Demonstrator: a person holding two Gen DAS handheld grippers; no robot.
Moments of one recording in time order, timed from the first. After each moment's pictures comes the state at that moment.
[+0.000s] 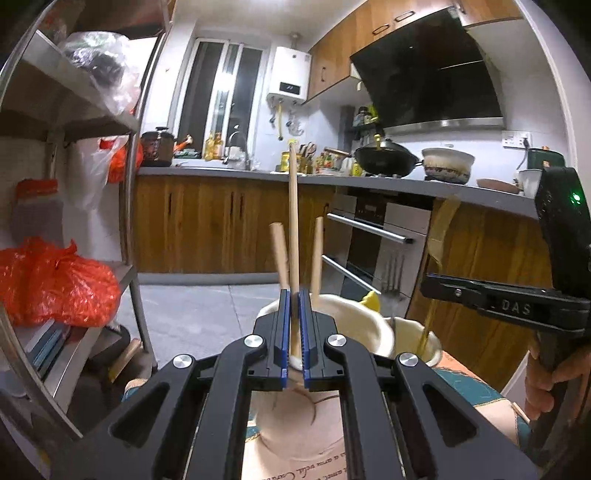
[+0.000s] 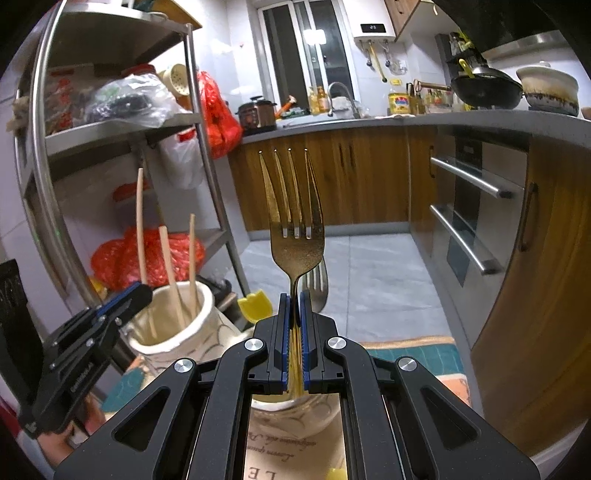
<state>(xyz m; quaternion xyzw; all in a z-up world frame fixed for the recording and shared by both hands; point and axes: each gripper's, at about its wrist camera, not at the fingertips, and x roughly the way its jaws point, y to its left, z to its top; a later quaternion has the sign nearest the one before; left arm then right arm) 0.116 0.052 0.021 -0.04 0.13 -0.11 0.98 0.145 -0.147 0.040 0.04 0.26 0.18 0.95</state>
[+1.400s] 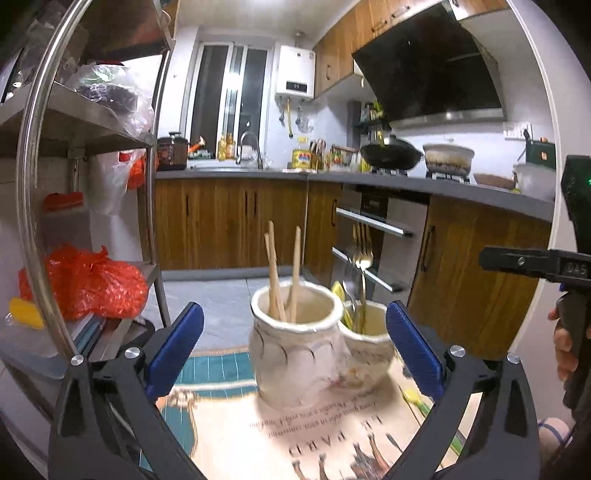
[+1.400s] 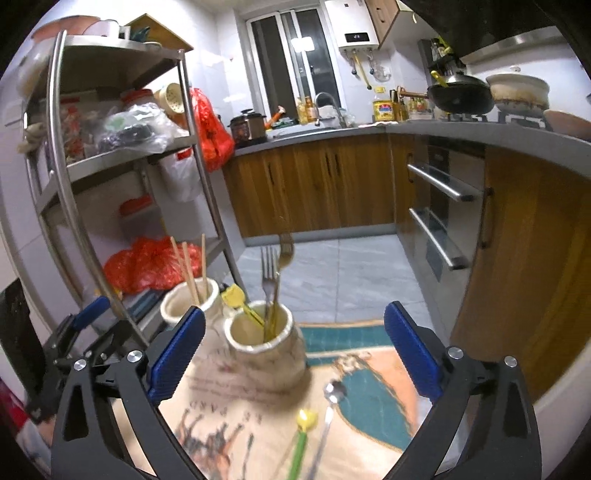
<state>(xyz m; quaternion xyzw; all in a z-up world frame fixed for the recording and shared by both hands) 0.039 0.028 0.056 -0.01 0.15 -0.08 0.99 0.068 -0.214 0.089 0.06 0.25 0.17 0.95</state>
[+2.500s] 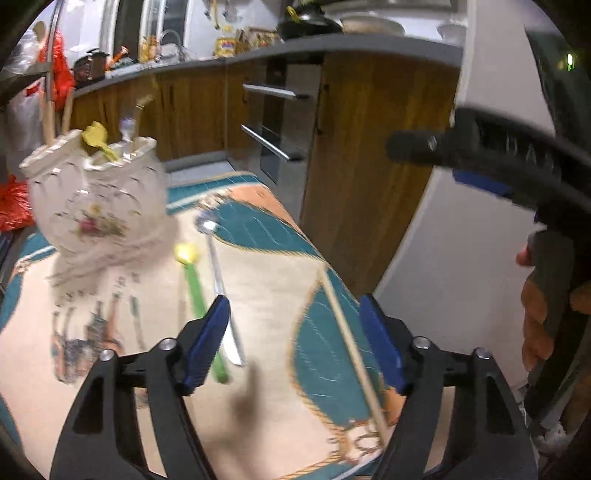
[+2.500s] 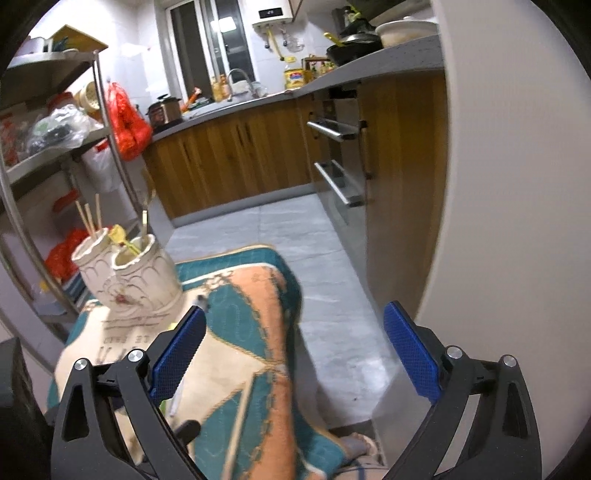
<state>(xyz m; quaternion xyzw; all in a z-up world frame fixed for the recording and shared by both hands) -0.001 -0.189 -0.034 0.02 0.36 -0.19 0.91 0.012 -0.339 0.029 0.08 0.32 0.03 0.94</state>
